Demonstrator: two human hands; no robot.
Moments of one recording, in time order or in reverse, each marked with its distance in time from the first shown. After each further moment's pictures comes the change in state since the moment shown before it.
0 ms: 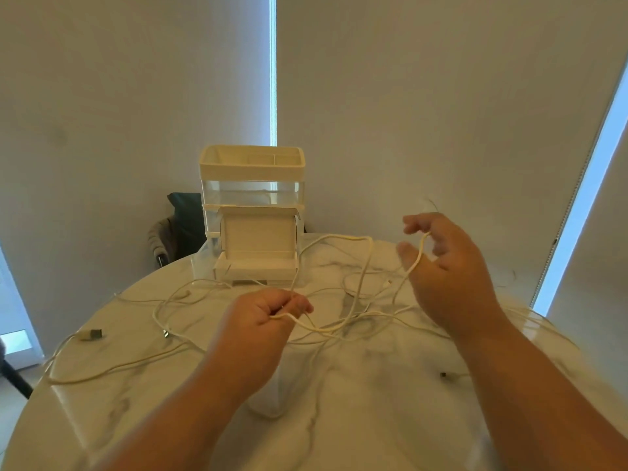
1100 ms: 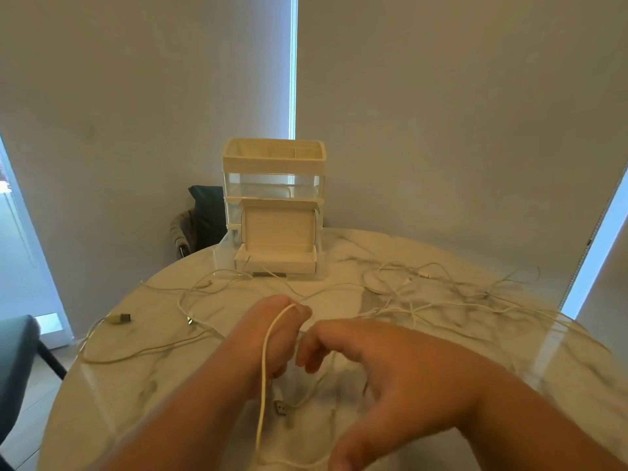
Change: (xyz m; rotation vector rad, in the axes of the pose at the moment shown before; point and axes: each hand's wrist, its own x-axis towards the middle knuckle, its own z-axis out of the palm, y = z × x) left_hand 0.014 -0.006 -0.006 0.217 -0.102 -0.398; right_hand -0.047 -0.077 0.019 -0.079 -1.224 -0.088
